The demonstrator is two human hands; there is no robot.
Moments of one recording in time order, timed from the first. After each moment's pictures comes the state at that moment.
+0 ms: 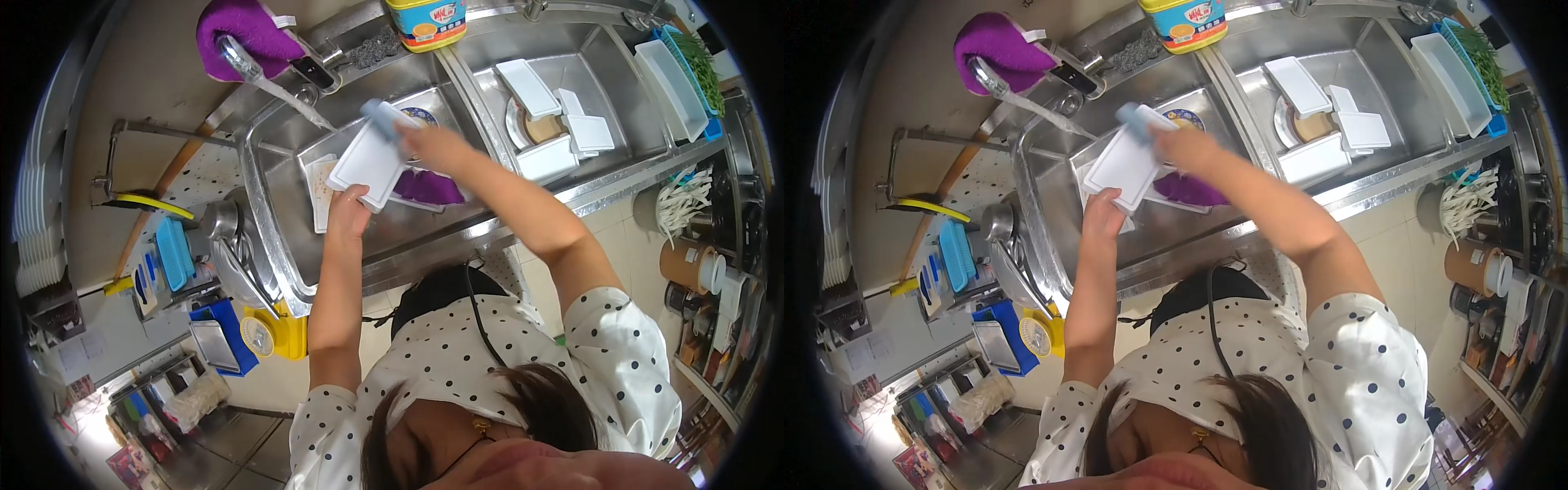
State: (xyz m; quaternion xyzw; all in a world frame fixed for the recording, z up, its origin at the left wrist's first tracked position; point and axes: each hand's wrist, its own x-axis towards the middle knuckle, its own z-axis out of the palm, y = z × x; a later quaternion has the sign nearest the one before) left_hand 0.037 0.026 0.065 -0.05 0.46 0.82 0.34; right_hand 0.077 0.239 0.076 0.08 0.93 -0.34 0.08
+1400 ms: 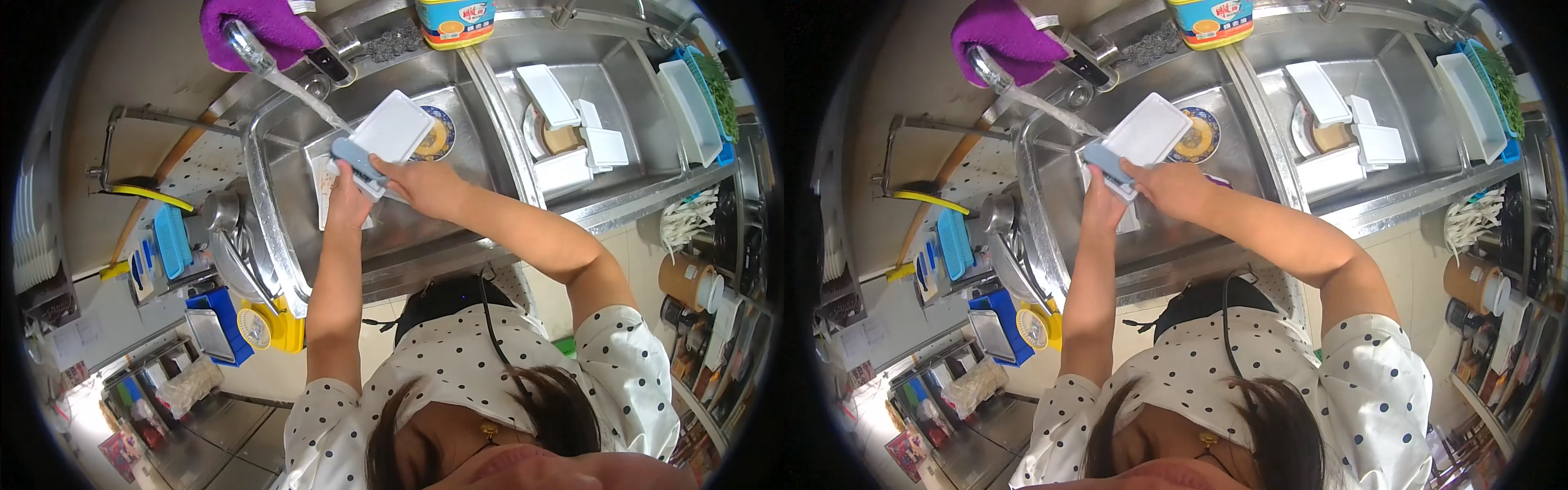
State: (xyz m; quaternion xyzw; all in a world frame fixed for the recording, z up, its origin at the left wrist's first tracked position) left_hand 0.002 0.027 0.048 -0.02 0.48 0.82 0.33; right_hand 0.089 0.189 0.100 -0.06 0.94 -0.33 0.05
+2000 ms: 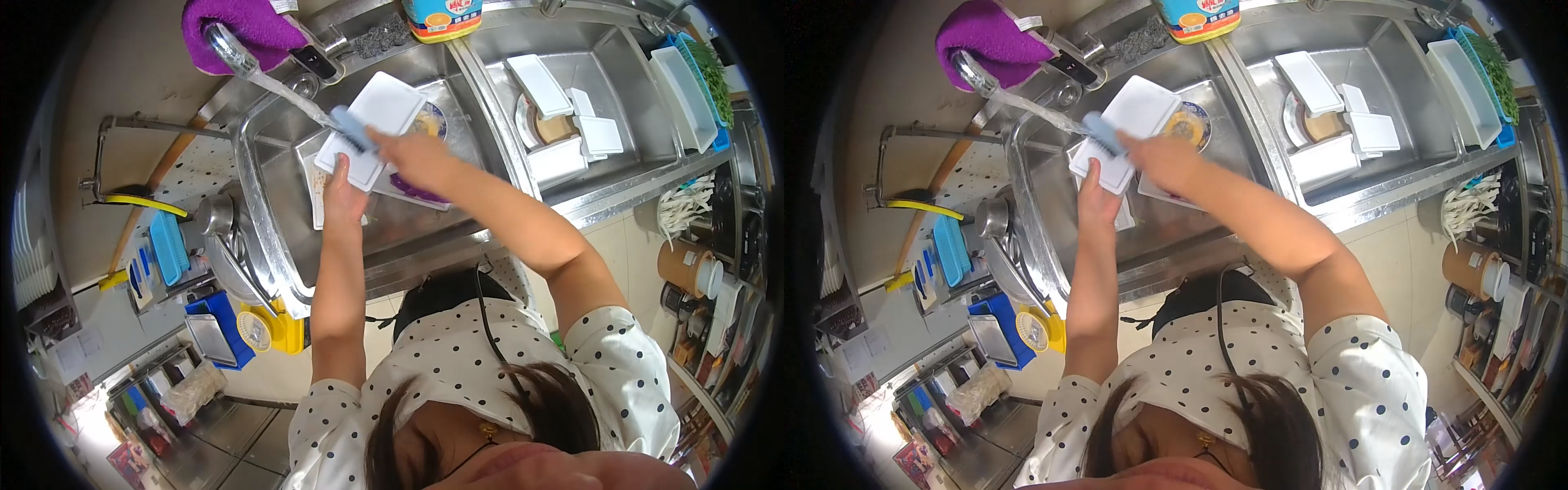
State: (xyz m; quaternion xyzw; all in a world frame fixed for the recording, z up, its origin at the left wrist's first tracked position) left_hand -0.001 0.033 0.034 -0.04 0.42 0.86 0.29; right_hand 0.066 0.201 0.075 -0.01 0.94 -0.34 -0.04
